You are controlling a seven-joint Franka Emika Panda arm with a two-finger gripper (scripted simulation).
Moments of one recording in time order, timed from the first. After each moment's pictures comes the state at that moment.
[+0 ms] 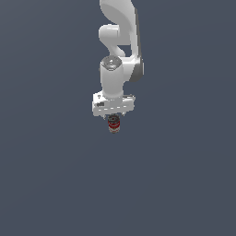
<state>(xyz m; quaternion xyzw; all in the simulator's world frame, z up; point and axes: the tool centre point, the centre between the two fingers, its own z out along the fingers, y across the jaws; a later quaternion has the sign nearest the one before) -0.095 -0.022 0.124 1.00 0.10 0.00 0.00</state>
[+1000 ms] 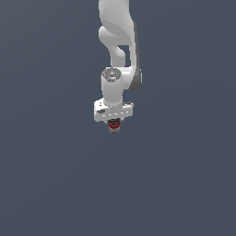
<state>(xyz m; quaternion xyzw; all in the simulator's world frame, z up) -0.097 -0.022 0.078 0.99 0.10 0.00 0.00</state>
